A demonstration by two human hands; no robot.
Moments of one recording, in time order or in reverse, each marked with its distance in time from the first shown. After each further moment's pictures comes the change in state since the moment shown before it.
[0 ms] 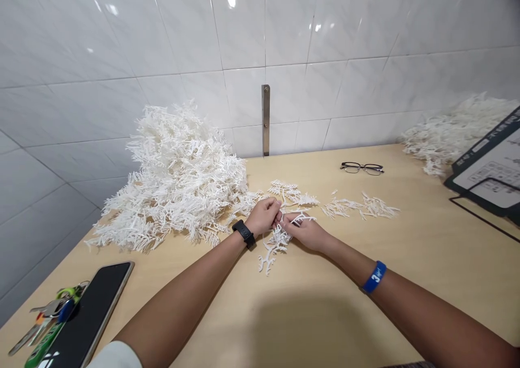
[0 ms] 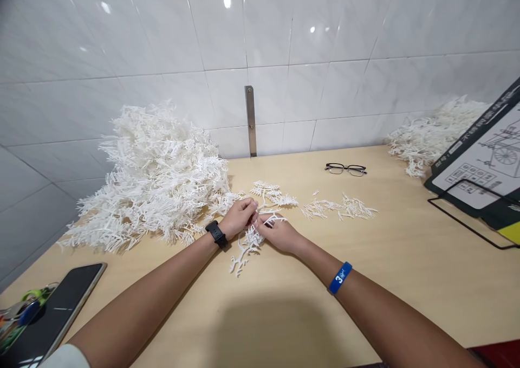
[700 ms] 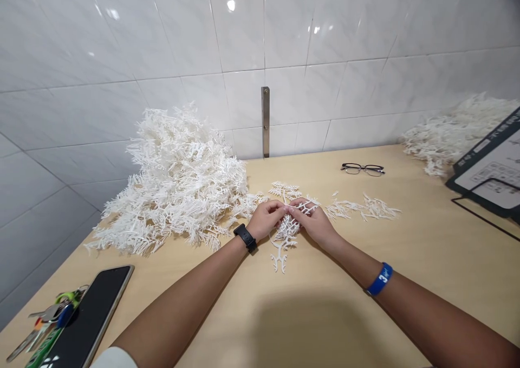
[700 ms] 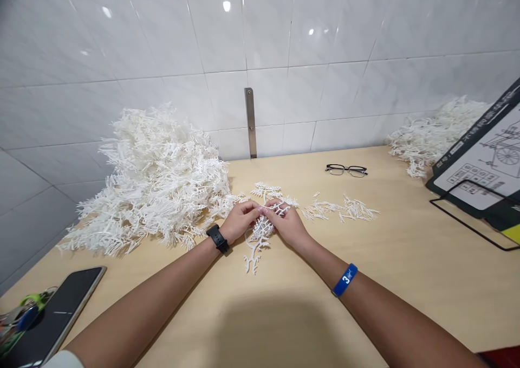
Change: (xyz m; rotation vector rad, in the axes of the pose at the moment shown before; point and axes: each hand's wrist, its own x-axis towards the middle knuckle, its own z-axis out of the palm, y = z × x) left_hand -0.004 0.003 0.005 -0.031 0.002 0.026; right_hand 0.006 0.003 -0.007 0.290 0.368 0.140
